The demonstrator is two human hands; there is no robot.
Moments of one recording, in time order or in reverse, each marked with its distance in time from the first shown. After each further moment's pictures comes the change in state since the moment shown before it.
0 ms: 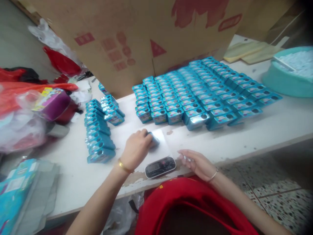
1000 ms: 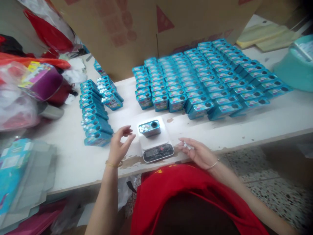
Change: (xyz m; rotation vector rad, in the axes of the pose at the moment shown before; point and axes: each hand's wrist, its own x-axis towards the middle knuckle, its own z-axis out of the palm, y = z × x) left_hand -0.068 -0.031 0.079 -0.878 0.453 -0.405; right_hand -0.008 0.002 -0.004 0.041 0.030 -0.001
